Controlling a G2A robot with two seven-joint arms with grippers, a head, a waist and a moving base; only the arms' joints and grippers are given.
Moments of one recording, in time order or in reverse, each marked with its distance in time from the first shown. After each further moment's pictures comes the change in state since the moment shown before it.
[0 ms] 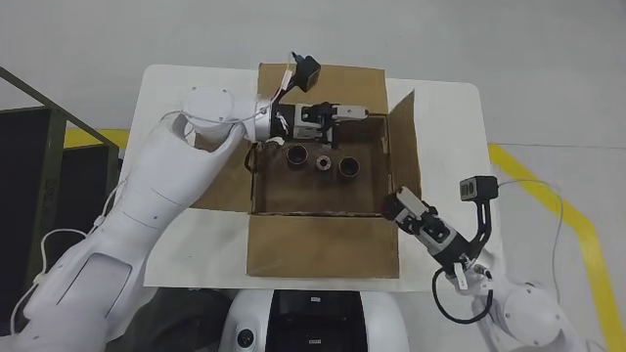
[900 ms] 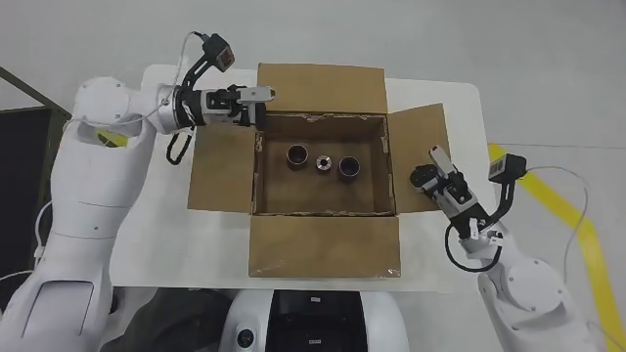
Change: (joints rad) left arm 0.155 0.111 -0.437 -0.027 -0.009 -0.092 -0.258; right arm 0.134 -0.016 0.032 0.139 0.037 0.089 -0.156
